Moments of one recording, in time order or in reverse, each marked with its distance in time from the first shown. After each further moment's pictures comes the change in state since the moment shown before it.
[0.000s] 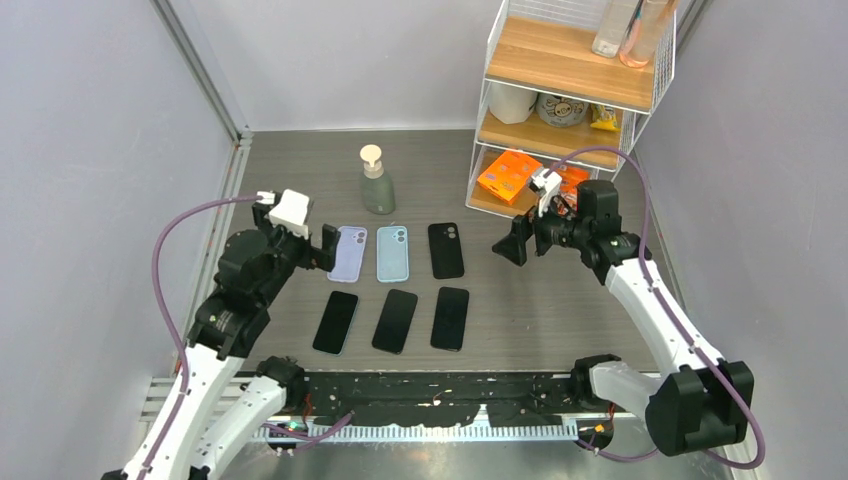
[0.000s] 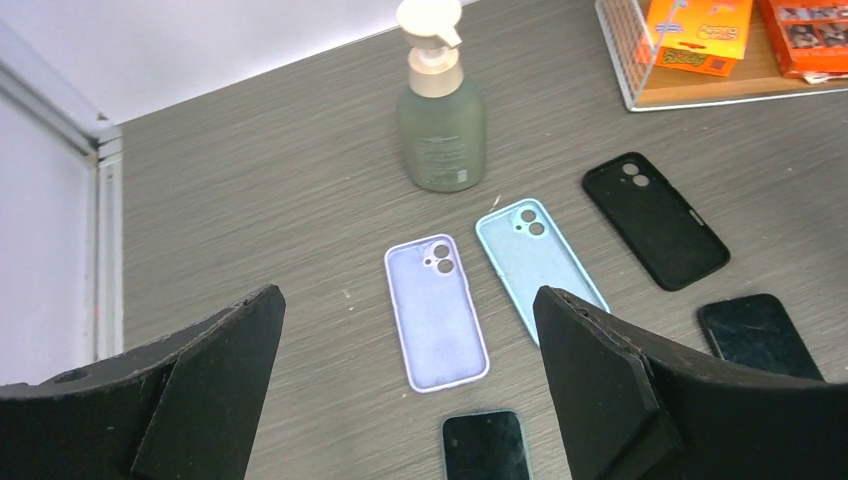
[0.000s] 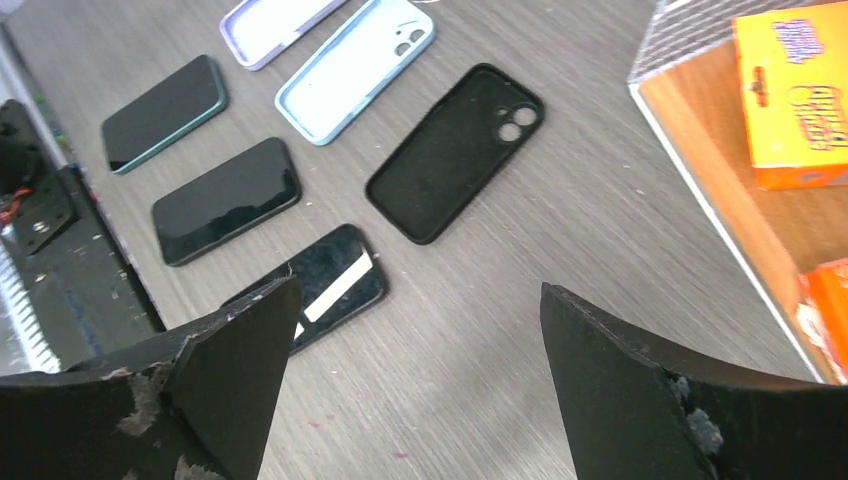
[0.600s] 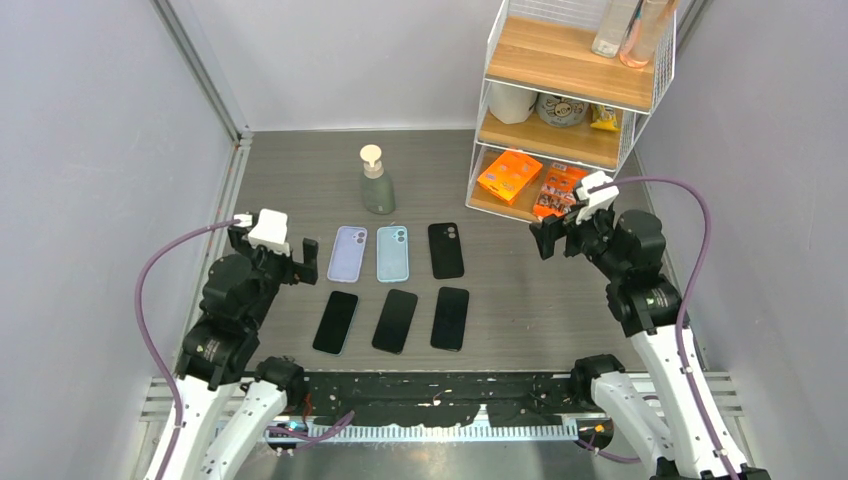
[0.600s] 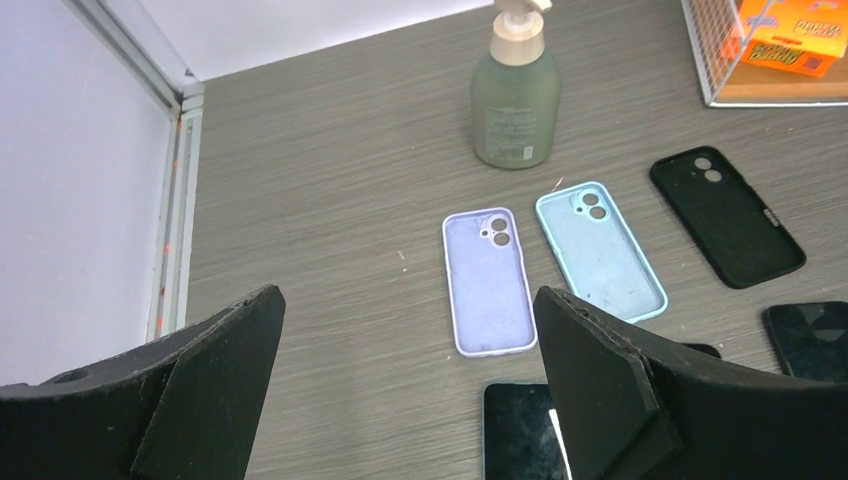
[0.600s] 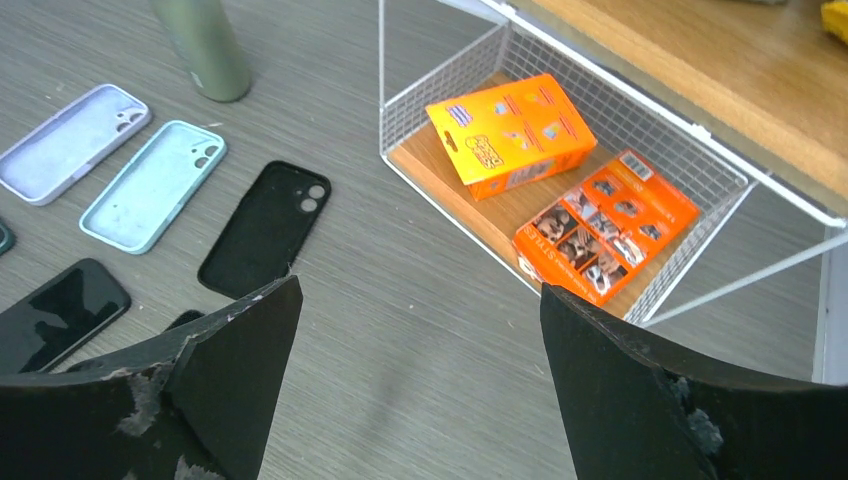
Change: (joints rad) left arm 0.063 -0.159 -0.036 -0.108 -0.091 0.008; right arm -0.005 -0.400 -0.039 0.008 0.476 0.034
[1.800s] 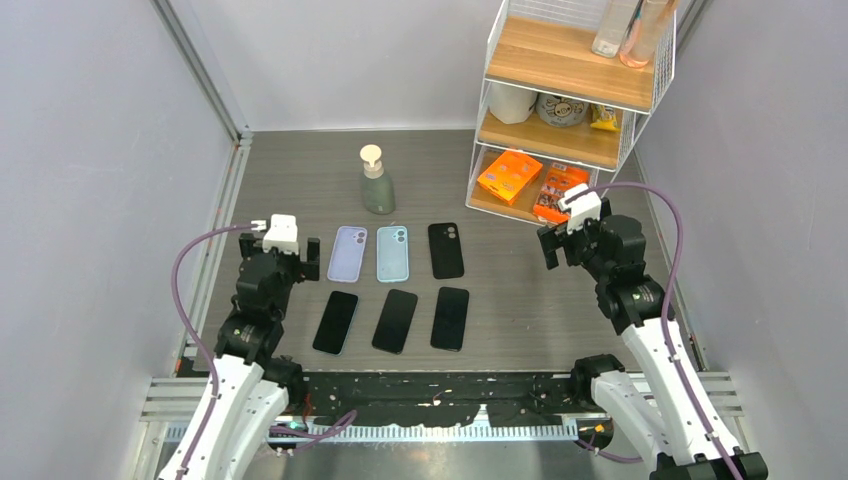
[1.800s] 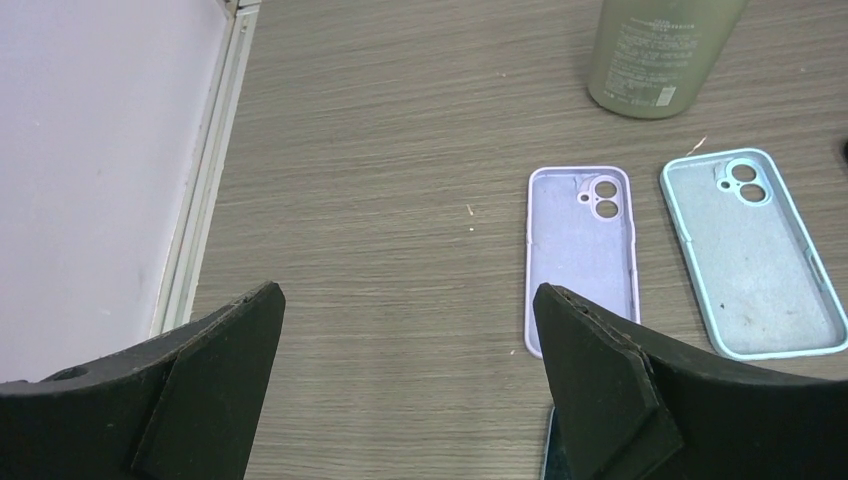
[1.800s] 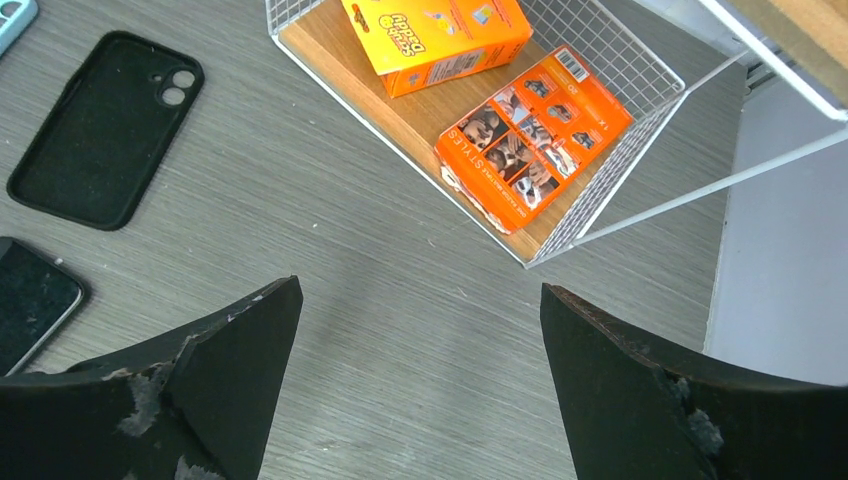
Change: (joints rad) left arm 0.112 0.039 -0.326 0.297 -0.117 0.002; right arm 0.000 0.024 -0.104 -0.024 0.188 -0.172
